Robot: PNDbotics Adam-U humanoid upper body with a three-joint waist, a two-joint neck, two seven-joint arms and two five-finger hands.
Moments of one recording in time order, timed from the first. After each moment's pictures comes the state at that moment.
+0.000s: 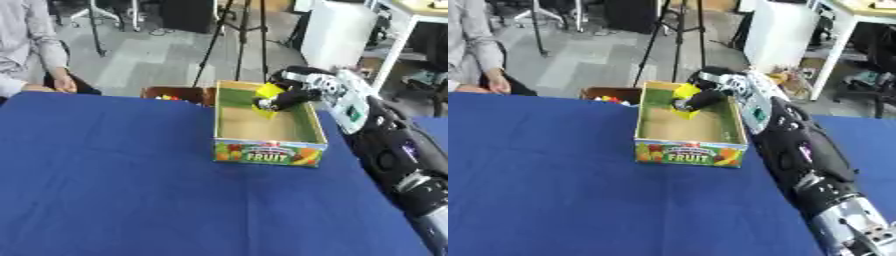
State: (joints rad) left arm -0.27 0.26 0.21 -1.98 -0.07 -0.31 0.16; right arm -1.36 -0.31 0.06 -0.62 0.86 -0.08 0.52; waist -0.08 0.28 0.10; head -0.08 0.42
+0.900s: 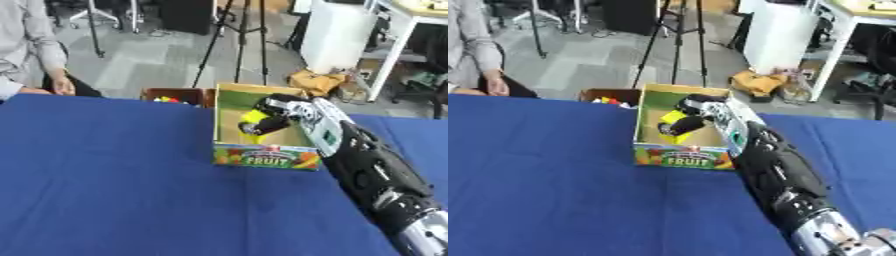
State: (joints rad) left arm -0.28 0.25 0.21 -1.98 -0.07 -0.30 0.15; right arm -1.35 -0.26 0.05 -0.52 0.90 -0.04 0.44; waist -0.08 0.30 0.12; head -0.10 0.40
